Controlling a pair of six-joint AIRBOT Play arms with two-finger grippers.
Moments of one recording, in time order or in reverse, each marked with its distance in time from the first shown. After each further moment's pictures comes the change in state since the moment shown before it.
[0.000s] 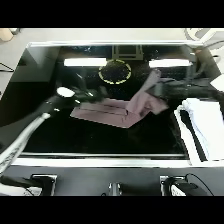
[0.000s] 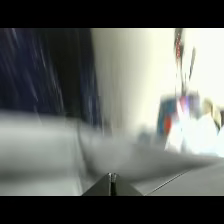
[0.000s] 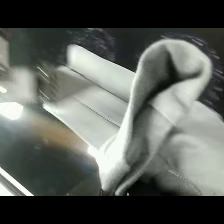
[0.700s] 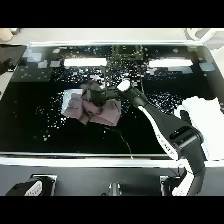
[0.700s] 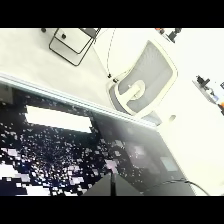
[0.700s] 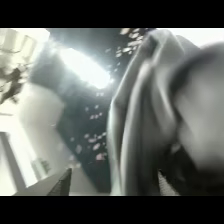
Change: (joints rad) left arm 0.521 0.610 -0.001 0.112 -0.191 0.012; right arm 0.492 -0.747 0.420 0.354 -0.324 -0.077
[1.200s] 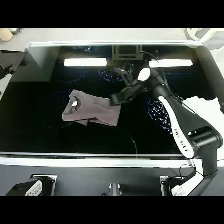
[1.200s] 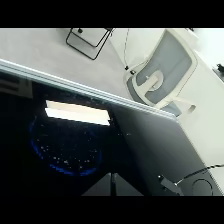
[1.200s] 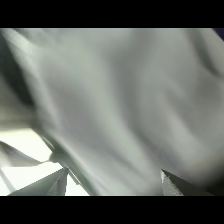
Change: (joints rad) left arm 0.020 0.021 -0.031 0.076 -0.018 0.000; right arm -0.216 0.100 0.018 -0.572 0.491 0.092
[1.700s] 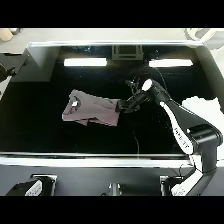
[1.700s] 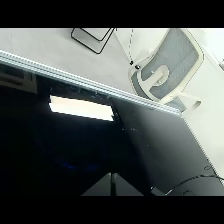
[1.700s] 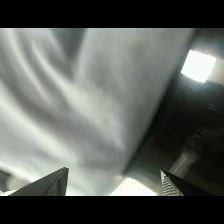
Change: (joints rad) left arm 0.000 0.001 -0.014 0.015 -0.003 0.000; right arm -0.037 -0.038 -0.195 0.083 -0.143 0.174
